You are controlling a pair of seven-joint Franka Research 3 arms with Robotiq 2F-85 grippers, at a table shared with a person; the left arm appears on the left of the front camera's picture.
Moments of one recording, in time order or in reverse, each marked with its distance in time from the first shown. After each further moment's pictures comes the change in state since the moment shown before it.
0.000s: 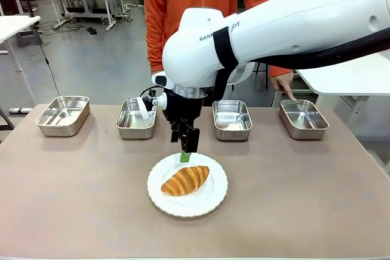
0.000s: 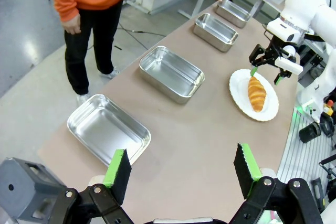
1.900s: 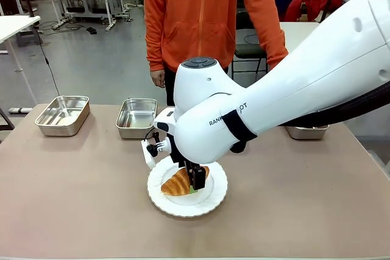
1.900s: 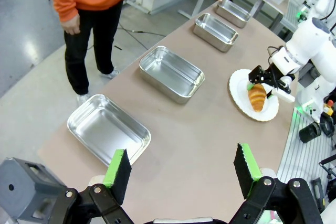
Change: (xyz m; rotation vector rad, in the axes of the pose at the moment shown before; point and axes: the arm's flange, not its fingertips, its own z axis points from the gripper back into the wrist) left arm 0.000 0.000 0.000 0.000 0.000 0.000; right arm -0.007 0.046 -0.085 -0.146 0.146 0.052
